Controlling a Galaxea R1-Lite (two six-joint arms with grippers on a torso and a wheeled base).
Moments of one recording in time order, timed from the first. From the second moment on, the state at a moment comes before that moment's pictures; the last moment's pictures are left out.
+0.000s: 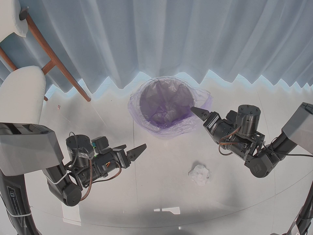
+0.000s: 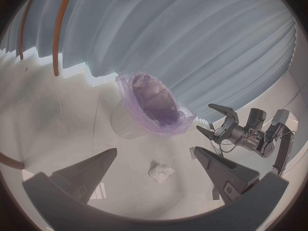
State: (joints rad) left arm -0.41 2.16 -0.51 -1.51 -0.27 -0.46; right arm 0.33 2.06 -0.83 -1.10 0.02 0.92
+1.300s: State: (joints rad) left arm -0.43 2.15 -0.49 -1.51 -0.27 -0.42; right arm 0.29 2.27 -0.84 -1.23 0.01 0.85
